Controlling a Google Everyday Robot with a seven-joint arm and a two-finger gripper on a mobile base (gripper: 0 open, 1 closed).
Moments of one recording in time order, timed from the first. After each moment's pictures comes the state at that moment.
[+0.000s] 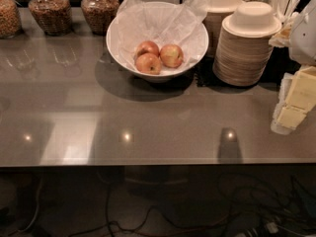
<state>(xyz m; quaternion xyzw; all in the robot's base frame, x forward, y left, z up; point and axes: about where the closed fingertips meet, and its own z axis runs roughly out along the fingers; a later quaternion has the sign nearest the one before) 0.438 -0.217 0.976 -0.60 0.78 -0.03 0.16</state>
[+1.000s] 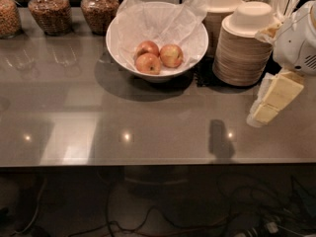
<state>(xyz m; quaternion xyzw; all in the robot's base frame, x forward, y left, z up) 0.468 -0.192 0.967 -0.60 0.75 -0.02 0.26</state>
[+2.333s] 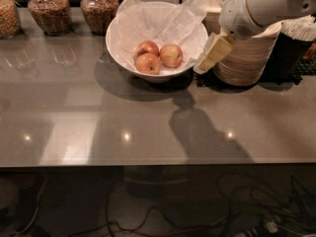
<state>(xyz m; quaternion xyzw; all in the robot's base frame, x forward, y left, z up) 0.622 -0.130 0.986 -0.60 0.68 -0.03 0.42</state>
